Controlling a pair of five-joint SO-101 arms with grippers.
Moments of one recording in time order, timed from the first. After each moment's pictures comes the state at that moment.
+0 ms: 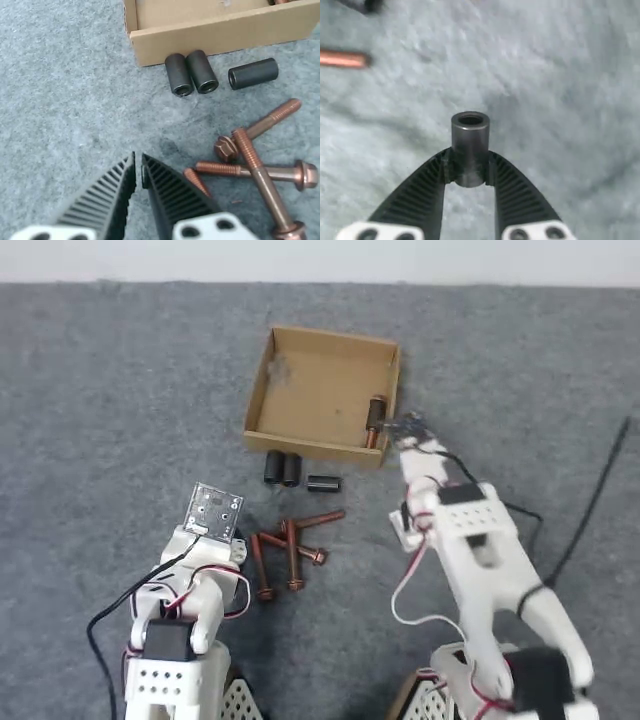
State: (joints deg) left arm -1.9 -99.1 97.6 58.0 -8.4; right arm -13.1 -20.2 52.6 51.3 12.7
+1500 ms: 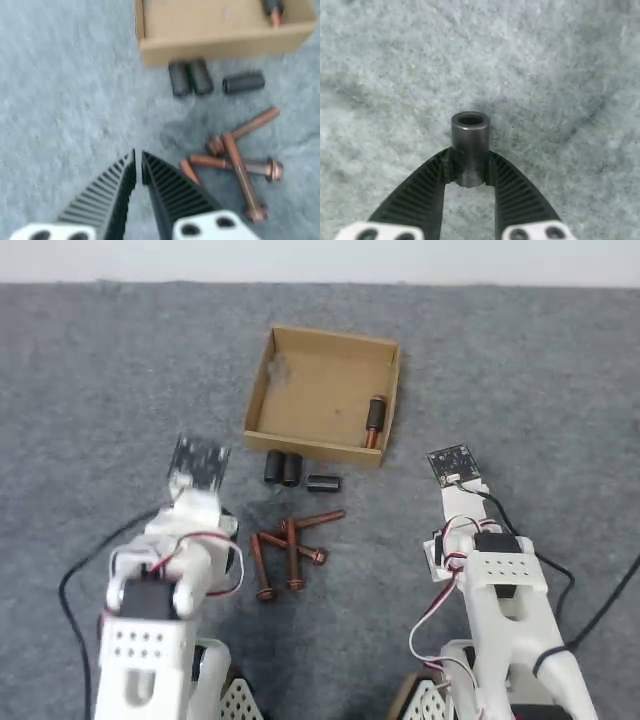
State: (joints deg) left arm -2.0 -70.3 69.8 66.2 -4.0; right arm -3.0 -34.8 70.2 45.8 15.9
